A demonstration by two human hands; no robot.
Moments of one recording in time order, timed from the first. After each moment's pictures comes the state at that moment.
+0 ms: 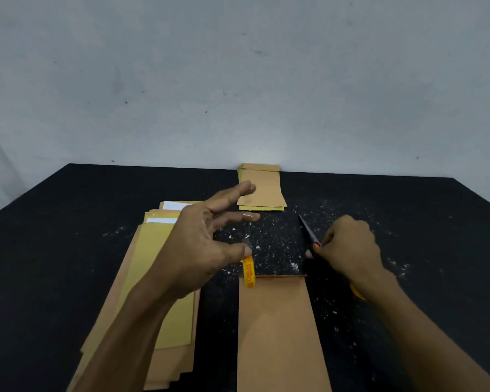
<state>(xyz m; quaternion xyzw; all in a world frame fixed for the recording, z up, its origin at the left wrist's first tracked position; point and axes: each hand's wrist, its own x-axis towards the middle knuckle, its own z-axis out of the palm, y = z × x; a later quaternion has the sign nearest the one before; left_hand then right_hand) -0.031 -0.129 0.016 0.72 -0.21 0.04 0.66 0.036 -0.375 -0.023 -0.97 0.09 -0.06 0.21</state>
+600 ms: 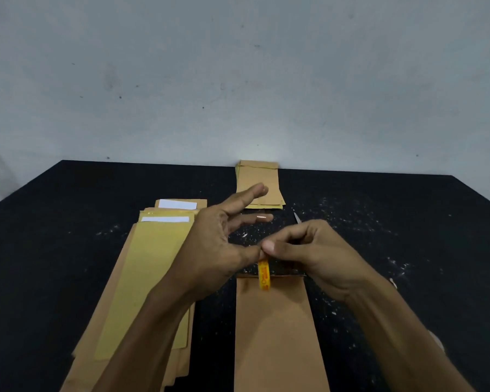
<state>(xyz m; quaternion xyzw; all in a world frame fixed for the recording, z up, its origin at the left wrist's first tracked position) -0.023 -0.151 0.009 0.72 -0.20 0.03 0.67 -0.007 -0.337 0.009 -0.69 -0.13 0.17 0.69</state>
